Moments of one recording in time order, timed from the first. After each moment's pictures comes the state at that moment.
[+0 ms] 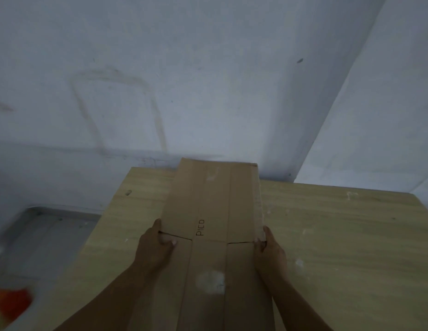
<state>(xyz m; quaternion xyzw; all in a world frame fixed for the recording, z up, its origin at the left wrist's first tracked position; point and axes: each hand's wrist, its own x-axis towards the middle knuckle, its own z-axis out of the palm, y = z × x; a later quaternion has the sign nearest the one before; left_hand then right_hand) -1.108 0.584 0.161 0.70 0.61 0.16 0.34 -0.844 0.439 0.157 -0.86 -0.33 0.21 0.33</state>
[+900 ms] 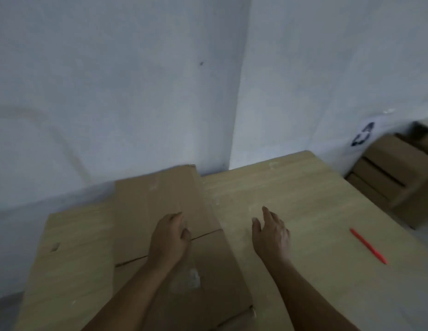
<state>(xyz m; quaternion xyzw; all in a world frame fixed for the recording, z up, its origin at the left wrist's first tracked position) -0.992 0.574 0.215 0.88 0.36 0.18 0.26 -0.818 0.388 0.208 -0.95 -0.20 0.02 0.25</state>
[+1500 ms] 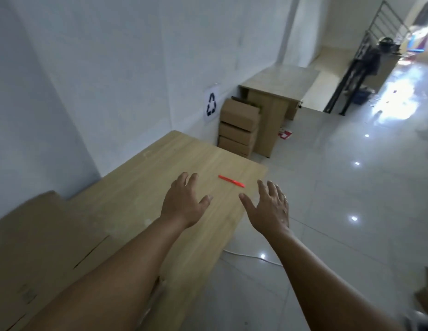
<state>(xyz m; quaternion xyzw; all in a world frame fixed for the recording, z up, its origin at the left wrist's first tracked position) -0.844 0.333 0.279 0.97 -0.02 0.07 0.23 -0.847 0.106 0.260 -0.98 0.06 -0.08 0.20</state>
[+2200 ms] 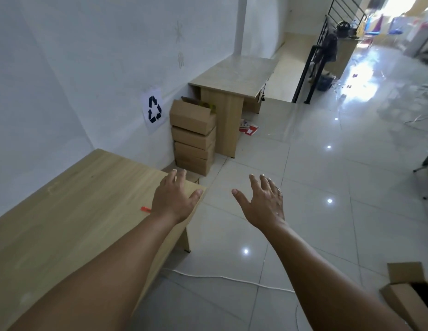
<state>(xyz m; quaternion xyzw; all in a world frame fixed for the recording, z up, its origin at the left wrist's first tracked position) -0.655 0.082 0.268 0.98 -0.05 0.02 0.21 -0.693 -0.155 0.256 -0.98 0.10 -0.06 0.19</state>
